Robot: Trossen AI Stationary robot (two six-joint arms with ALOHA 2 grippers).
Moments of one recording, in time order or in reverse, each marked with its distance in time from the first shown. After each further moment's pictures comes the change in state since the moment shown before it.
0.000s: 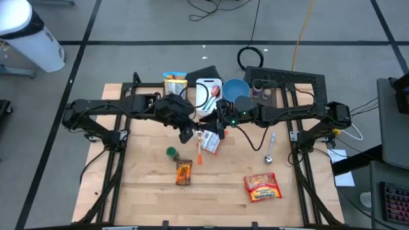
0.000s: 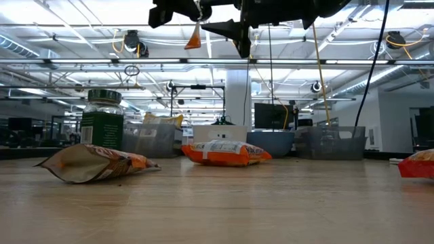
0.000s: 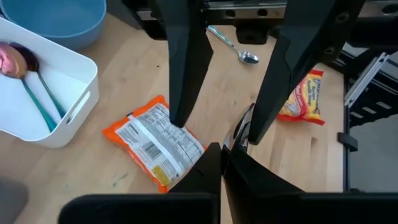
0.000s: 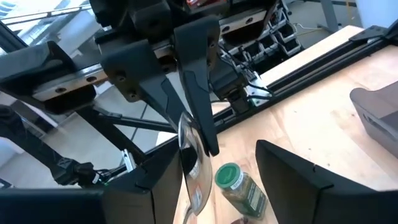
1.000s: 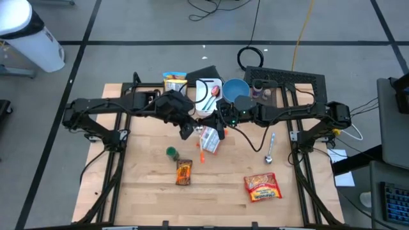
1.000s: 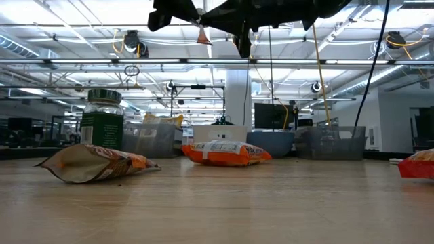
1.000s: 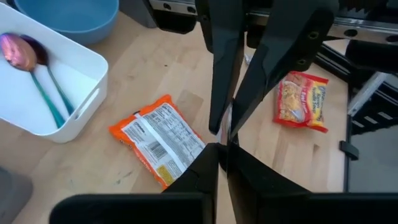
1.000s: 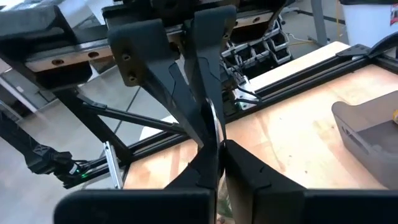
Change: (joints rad) left arm 0.034 0.000 0.000 -0.004 0.019 -0.022; right arm -0.006 -0.001 0.000 -0.017 0.010 -0.111
